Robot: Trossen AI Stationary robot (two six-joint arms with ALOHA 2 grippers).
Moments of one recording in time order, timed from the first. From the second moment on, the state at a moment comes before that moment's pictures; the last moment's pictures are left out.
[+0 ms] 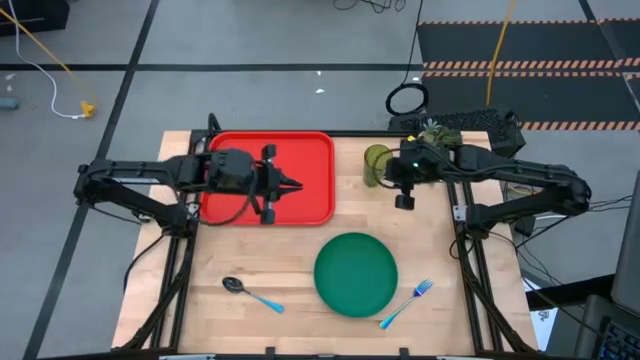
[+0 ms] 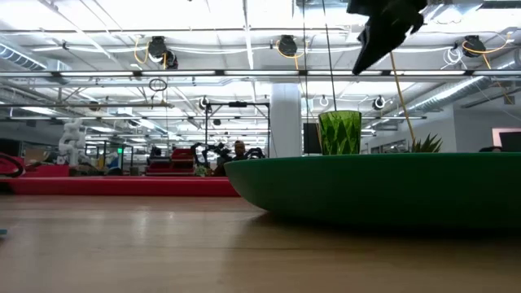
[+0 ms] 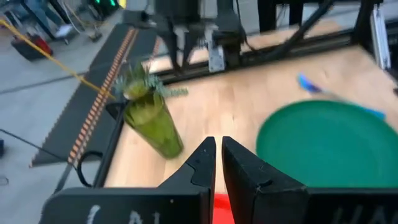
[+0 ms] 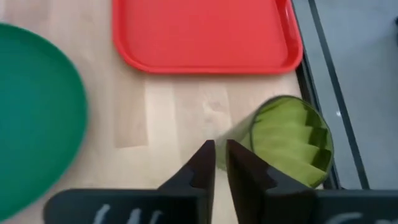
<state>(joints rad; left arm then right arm) 0.00 1.22 1.23 -0.45 -0.11 0.24 -0.23 1.13 1.09 -0.86 0.13 -0.23</state>
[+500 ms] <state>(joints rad) 0.00 1.31 1.23 -0.38 -0.11 0.31 -0.37 1.31 1.09 -0.80 0.13 -0.35</state>
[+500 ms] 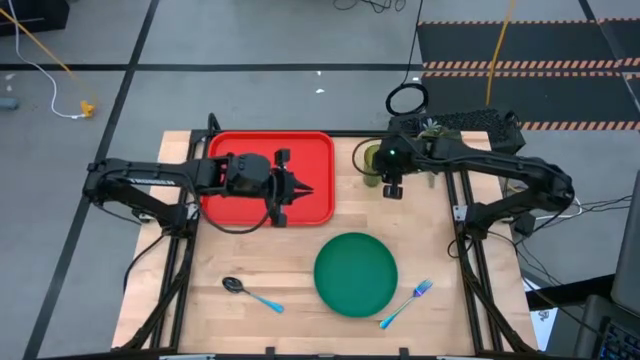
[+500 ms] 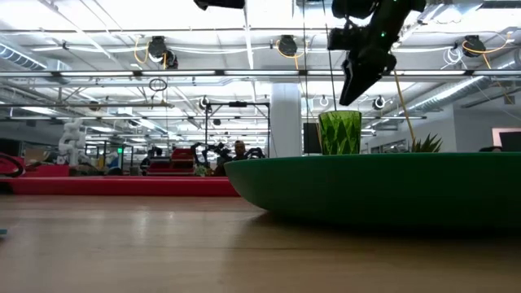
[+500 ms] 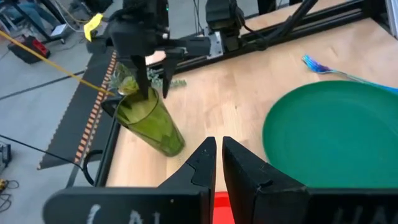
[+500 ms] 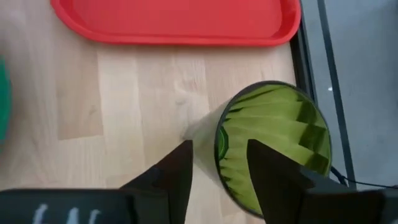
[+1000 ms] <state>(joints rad) 0.00 1.31 1.23 -0.38 -0.11 0.31 -0.41 1.37 1.09 -0.81 0.13 -0.37</state>
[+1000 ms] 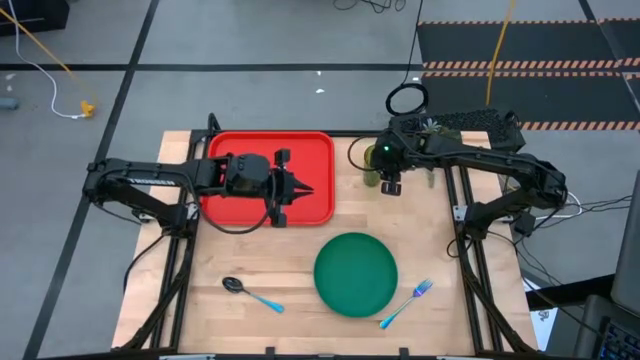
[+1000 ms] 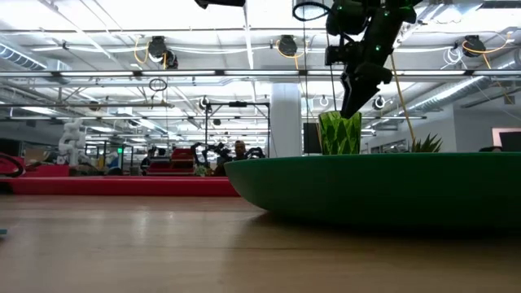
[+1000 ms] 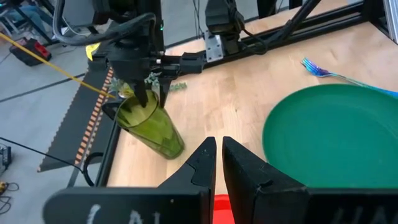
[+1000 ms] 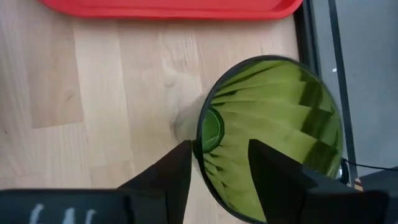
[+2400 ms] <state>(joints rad) 0.00 1.37 1.23 -0.35 -0.11 0.23 -0.29 1.10 1.09 -0.78 0.07 -0.20</state>
